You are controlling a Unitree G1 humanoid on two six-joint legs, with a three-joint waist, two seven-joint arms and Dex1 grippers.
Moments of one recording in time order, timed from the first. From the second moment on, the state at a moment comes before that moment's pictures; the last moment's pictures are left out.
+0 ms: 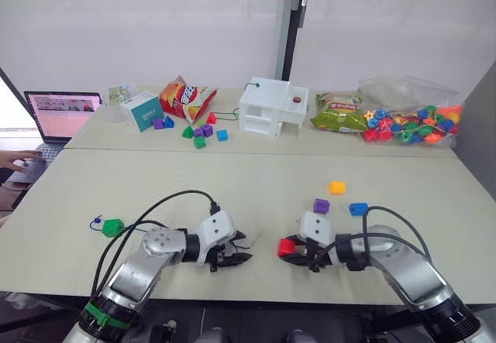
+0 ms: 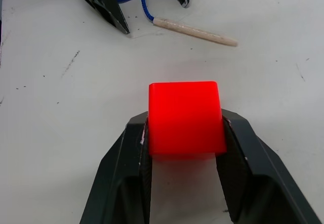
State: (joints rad) left arm -0.24 0.53 -0.29 -0.23 -0.13 0.42 -0.92; right arm -0.28 -0.69 0.29 -0.33 0.18 0.57 0.97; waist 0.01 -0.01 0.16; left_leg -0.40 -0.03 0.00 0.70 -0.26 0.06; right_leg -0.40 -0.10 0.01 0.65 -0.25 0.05
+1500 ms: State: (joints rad) left arm -0.54 0.56 -0.39 -0.06 -0.19 0.41 -1.23; right arm -0.29 -0.73 0.31 -0.31 0.18 0.46 1.03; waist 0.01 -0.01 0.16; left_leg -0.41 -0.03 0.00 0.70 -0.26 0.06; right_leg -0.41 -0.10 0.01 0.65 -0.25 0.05
